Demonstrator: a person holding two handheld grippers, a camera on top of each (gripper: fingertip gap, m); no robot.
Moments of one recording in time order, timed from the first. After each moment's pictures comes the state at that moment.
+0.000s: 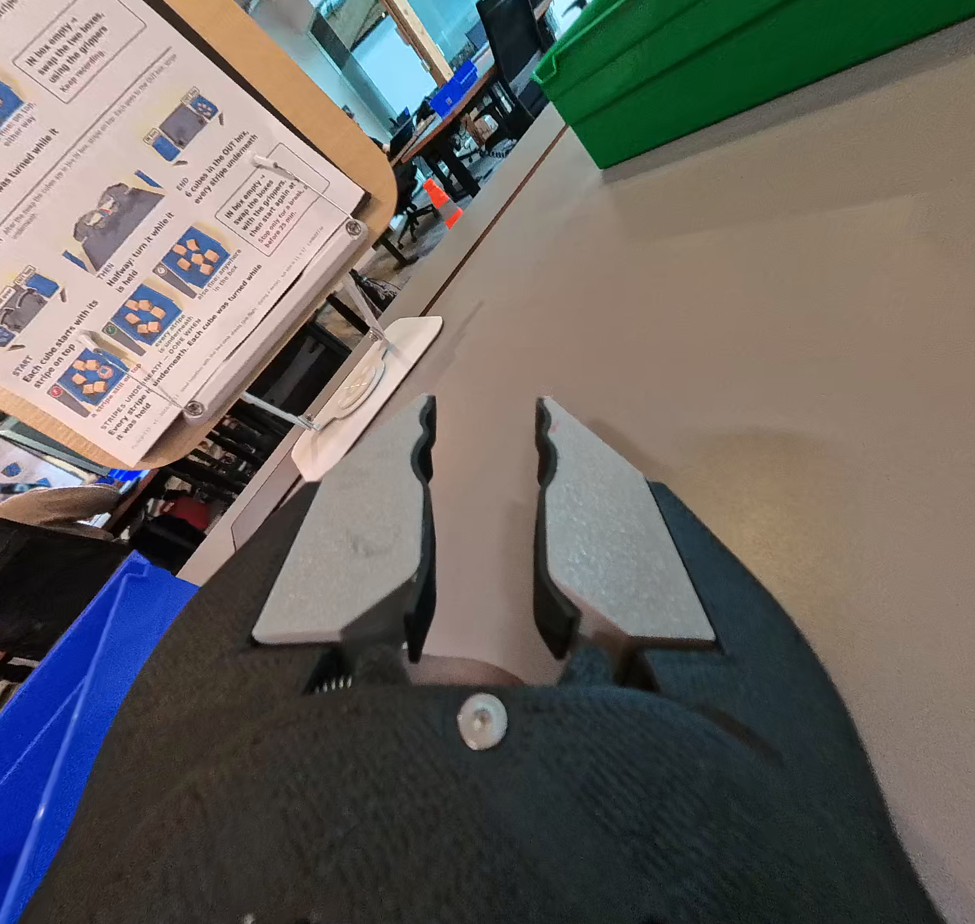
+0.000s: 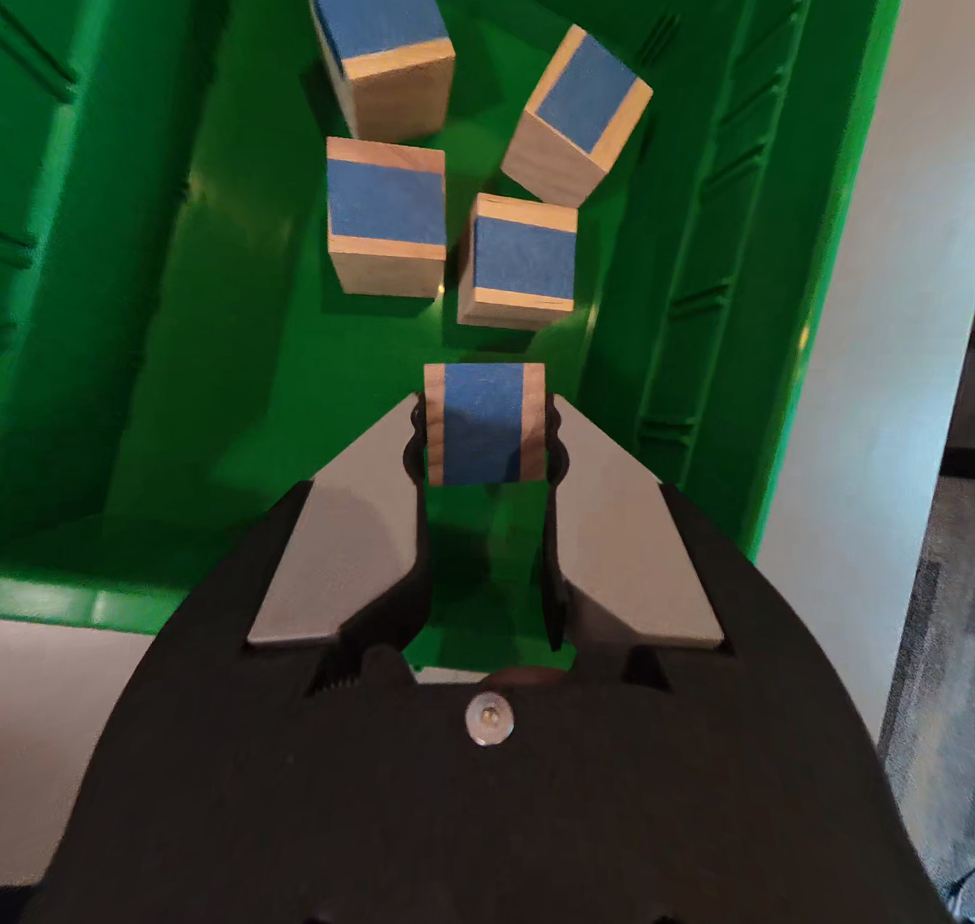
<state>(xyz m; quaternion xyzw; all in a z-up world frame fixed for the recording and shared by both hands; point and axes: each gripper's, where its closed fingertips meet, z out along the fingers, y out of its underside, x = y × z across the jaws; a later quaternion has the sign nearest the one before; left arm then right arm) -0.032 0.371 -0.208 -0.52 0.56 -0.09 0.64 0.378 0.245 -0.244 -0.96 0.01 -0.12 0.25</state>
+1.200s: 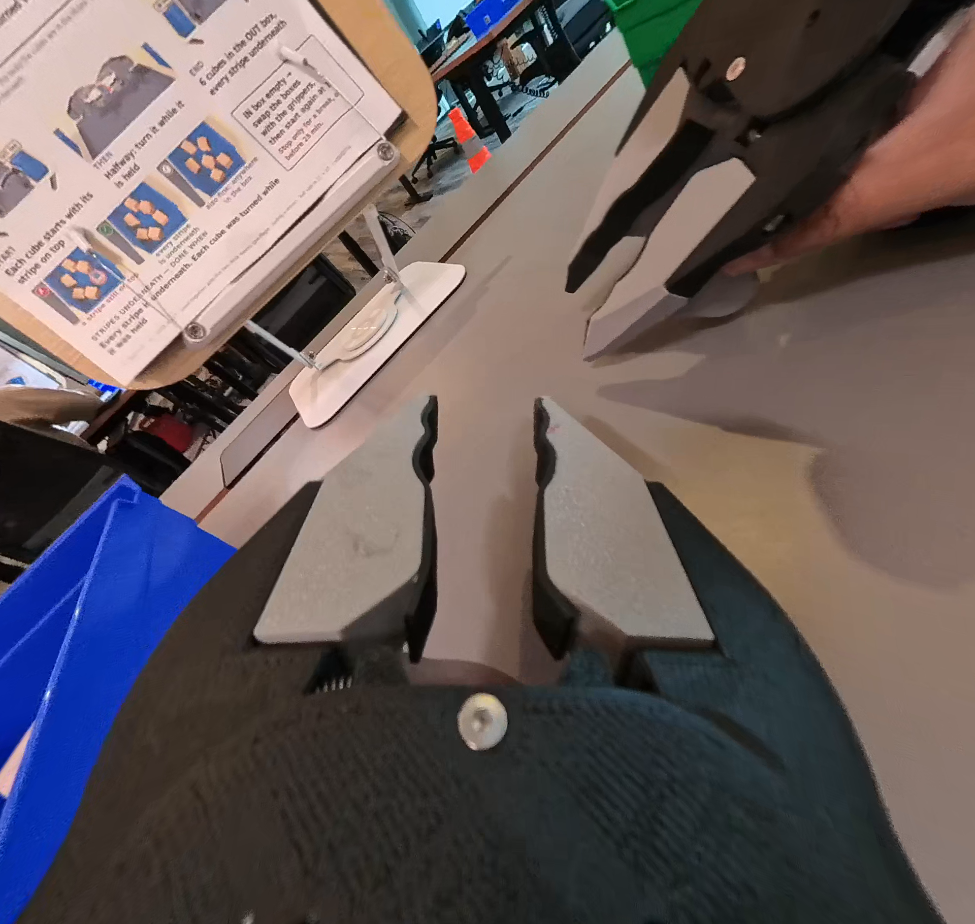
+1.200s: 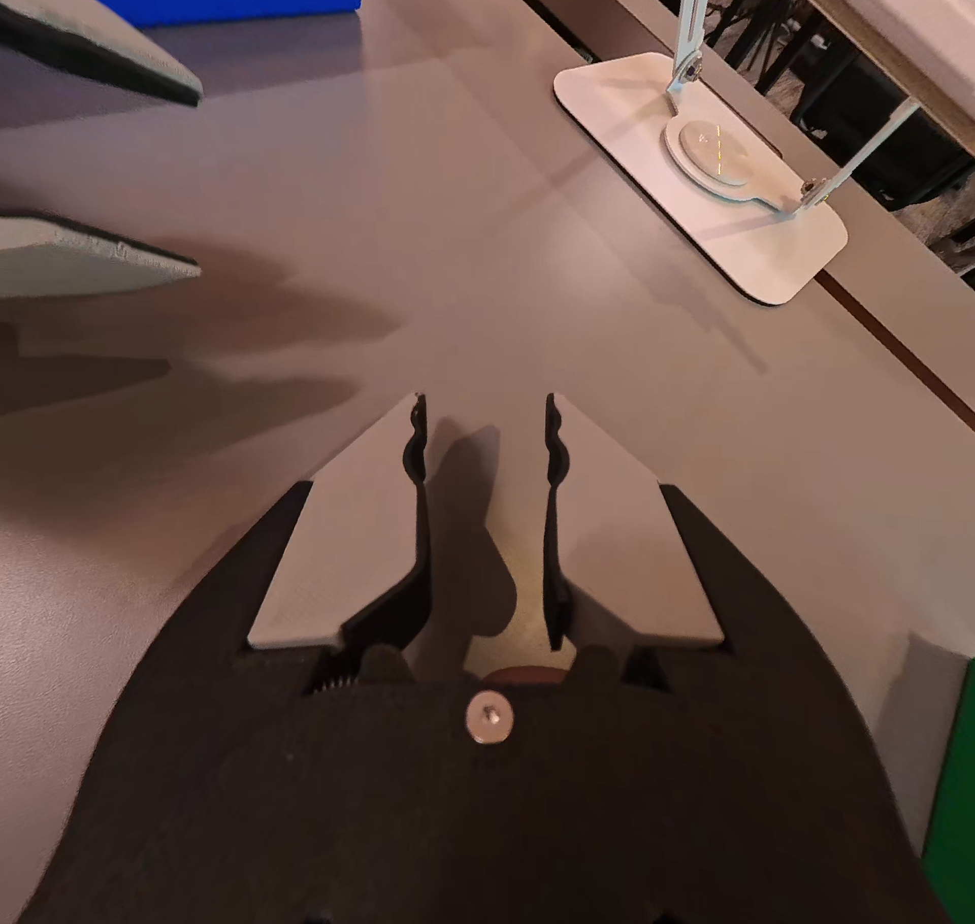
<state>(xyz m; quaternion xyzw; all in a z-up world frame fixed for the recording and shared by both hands) -0.041 0.392 -0.212 -0.58 0.52 -0.09 0.62 0.038 0.416 -0.257 -0.83 -0.29 -0.01 0.48</state>
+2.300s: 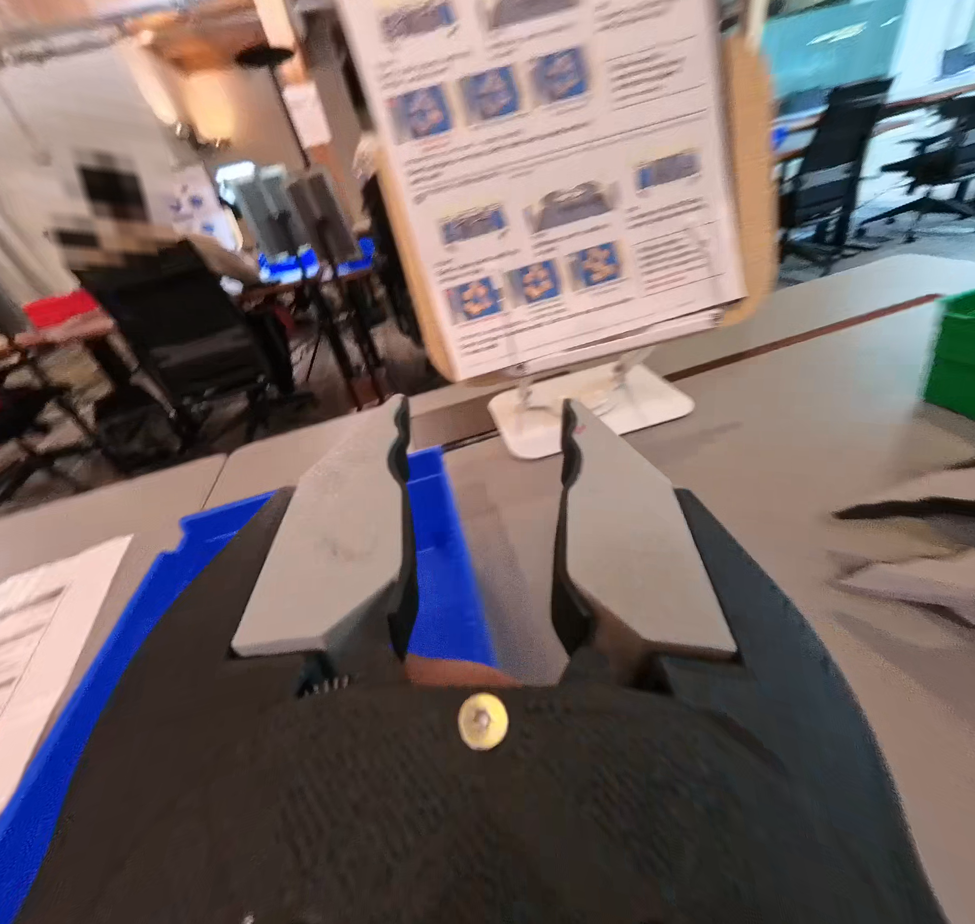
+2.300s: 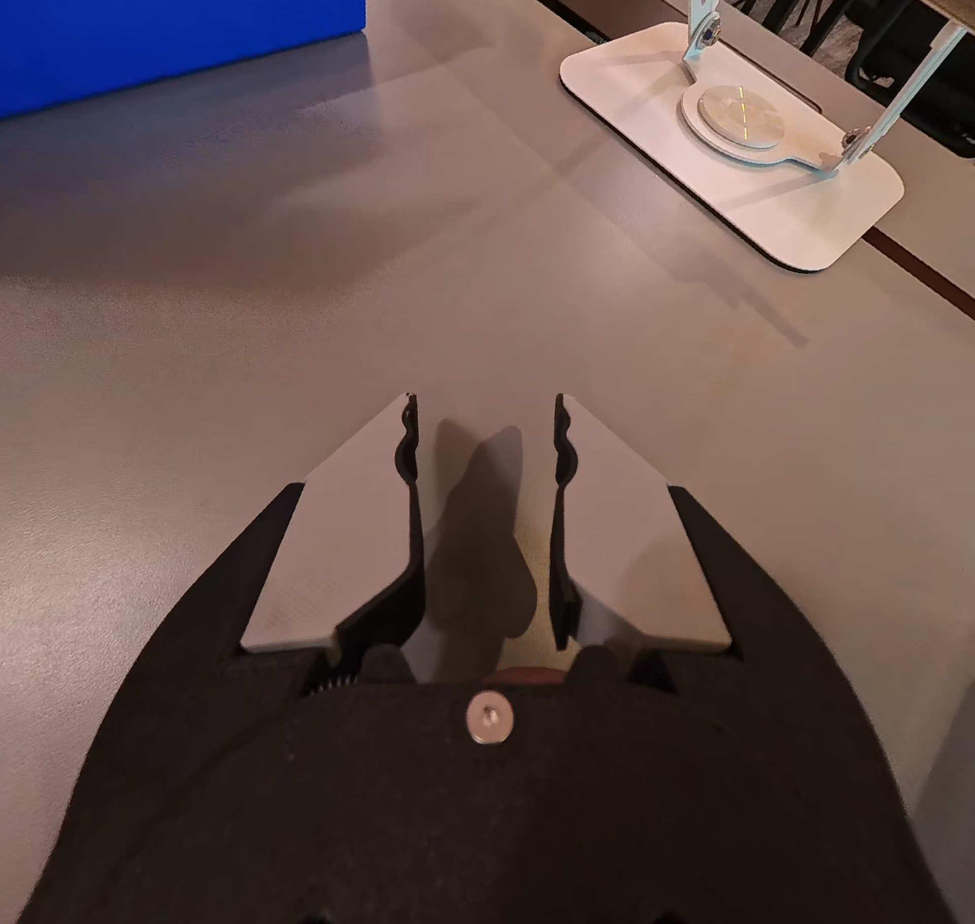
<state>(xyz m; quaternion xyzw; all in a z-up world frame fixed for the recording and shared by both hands) -0.158 0.467 -0.065 -0.66 0.26 -0.13 0.69 0.041 0.413 -0.258 -0.84 -0.26 0.05 0.47</state>
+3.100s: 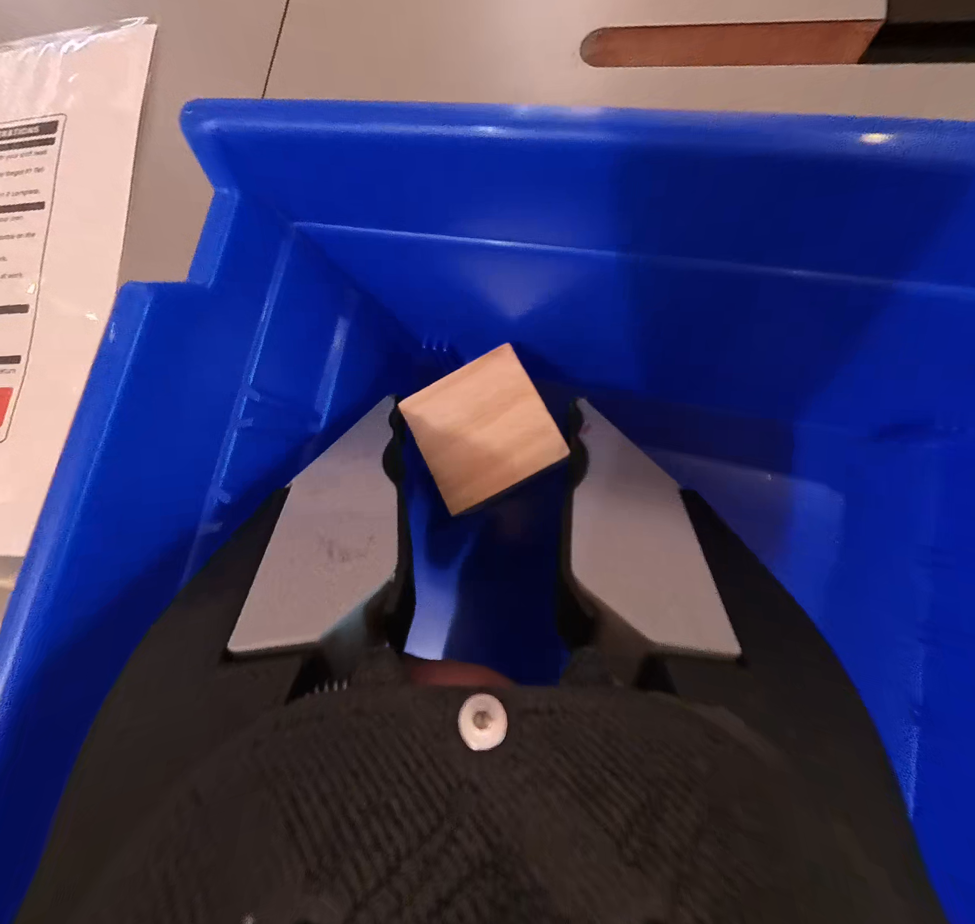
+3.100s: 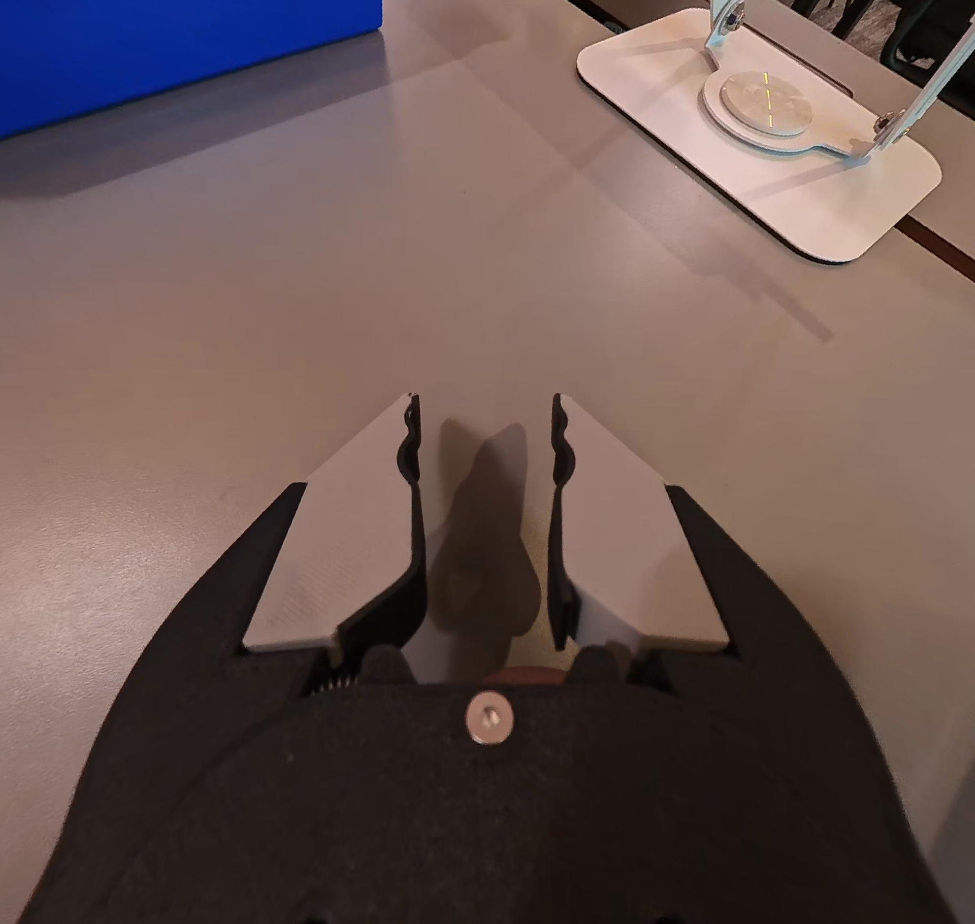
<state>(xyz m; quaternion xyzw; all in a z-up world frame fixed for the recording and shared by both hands) -0.308 0.654 -0.272 -0.93 0.08 0.05 0.36 0.038 0.409 -0.259 -0.85 -0.26 0.07 0.46</state>
